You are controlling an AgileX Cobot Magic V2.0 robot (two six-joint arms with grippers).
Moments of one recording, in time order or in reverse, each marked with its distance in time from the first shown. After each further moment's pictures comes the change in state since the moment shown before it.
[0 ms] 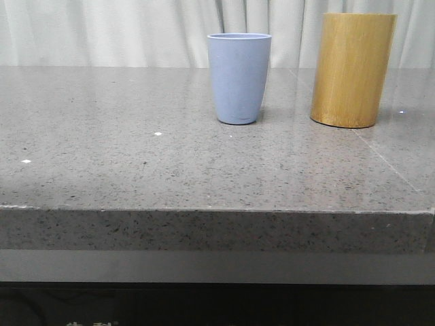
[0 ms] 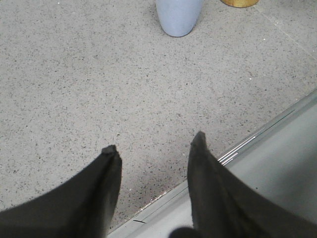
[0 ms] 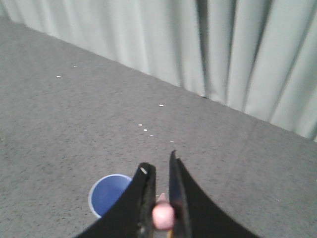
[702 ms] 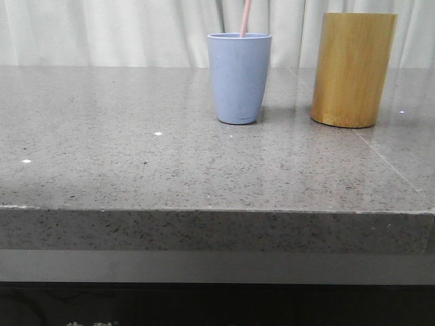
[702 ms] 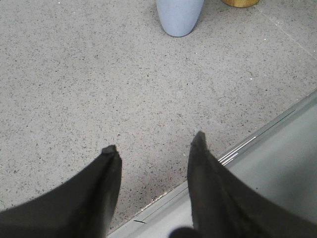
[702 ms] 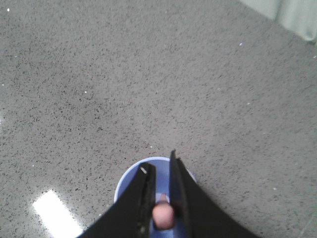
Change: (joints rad) left arm 0.000 0.000 0.000 0.000 0.000 0.000; right arm 0.274 0.327 0.045 -0.119 -0.124 -0.030
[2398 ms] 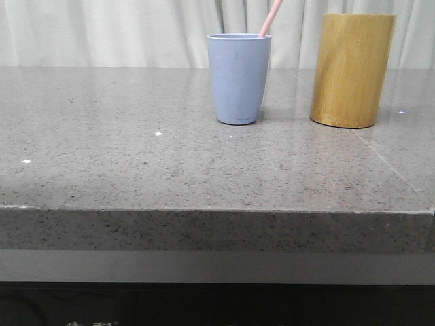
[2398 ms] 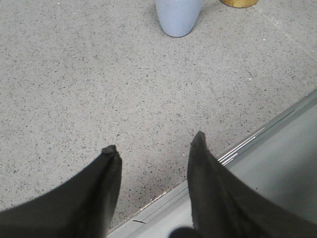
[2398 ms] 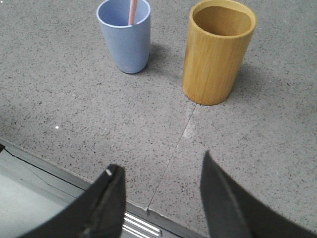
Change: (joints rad) left arm 0.000 0.000 0.000 0.000 0.000 0.000; right arm -0.069 -1.075 0.968 -0.246 -0.035 0.385
